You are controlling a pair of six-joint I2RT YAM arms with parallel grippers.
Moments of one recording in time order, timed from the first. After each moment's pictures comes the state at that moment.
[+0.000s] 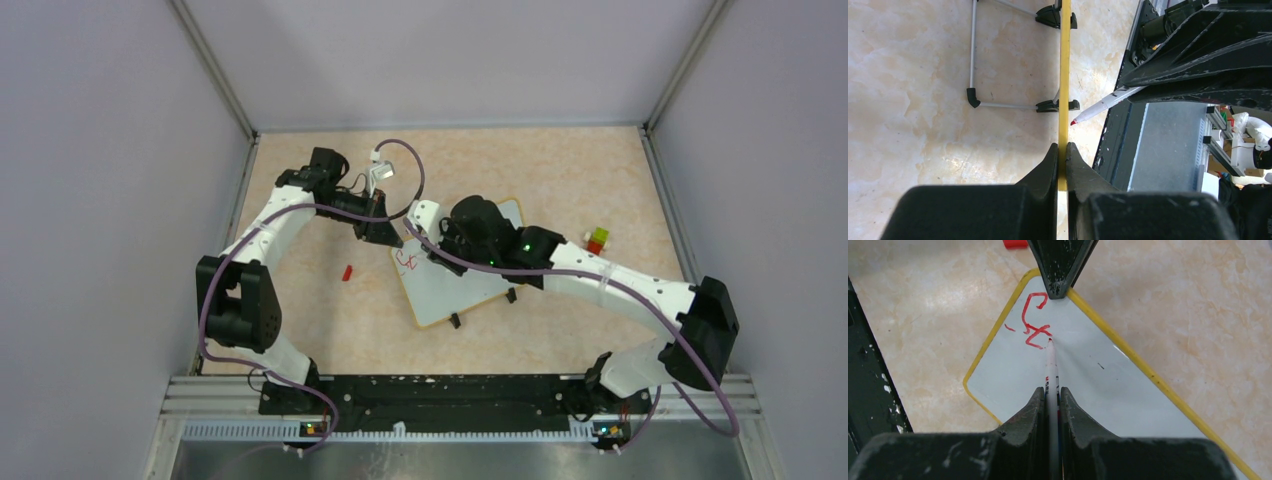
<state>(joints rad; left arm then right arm) -0.20 1.61 1.32 -0.92 1.08 0.39 0.98 1.40 1.19 -0.40 -0.05 -0.27</state>
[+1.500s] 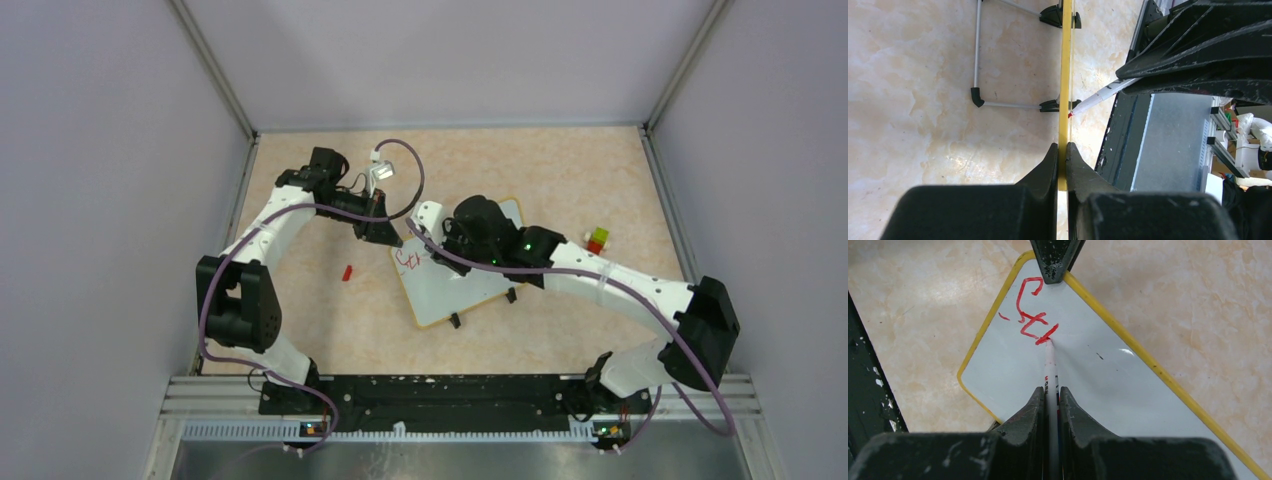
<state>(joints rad) -0.20 1.61 1.32 -0.91 1.07 0.39 0.95 1.40 1.16 -0.40 -0.07 -0.28</state>
